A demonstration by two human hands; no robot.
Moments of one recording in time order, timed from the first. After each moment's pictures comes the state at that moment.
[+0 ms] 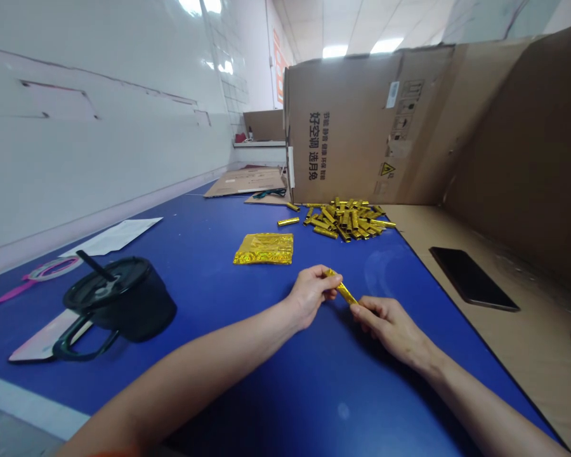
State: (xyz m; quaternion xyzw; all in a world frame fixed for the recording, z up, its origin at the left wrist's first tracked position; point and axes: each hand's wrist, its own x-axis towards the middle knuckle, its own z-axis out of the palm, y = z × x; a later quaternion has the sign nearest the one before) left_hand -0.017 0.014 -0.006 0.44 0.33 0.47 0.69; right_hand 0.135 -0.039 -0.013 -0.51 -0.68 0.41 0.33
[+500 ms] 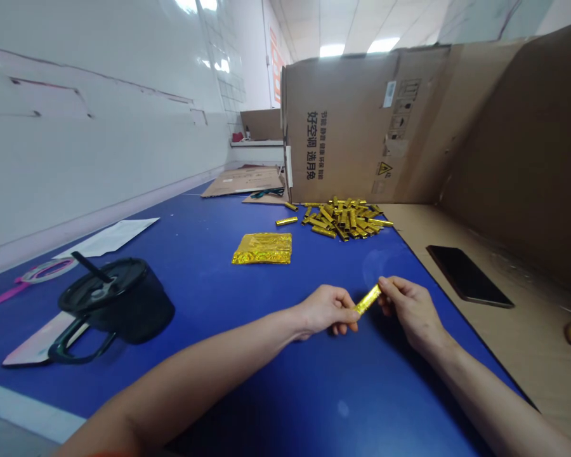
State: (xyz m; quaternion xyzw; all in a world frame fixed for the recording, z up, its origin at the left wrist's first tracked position) left_hand -0.014 -0.006 -0.003 0.59 0.34 0.23 0.69; right_hand 0.158 -0.023 -0.017 -0.55 -0.48 0.40 0.56
